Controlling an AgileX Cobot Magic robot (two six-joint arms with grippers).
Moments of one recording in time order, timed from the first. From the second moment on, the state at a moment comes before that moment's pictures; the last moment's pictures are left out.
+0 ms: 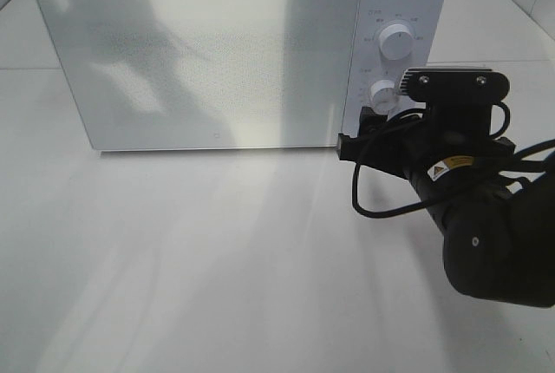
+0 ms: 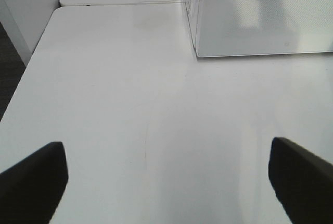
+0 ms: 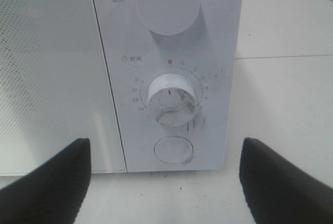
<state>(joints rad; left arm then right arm) 0.00 0.00 -0.50 -0.06 1.04 0.06 0.72 1.84 -0.48 0.78 -1.21 -0.18</state>
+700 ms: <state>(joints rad) 0.00 0.00 -0.50 -0.06 1.04 0.06 0.60 2.00 -0.67 0.69 -1.21 -0.13</state>
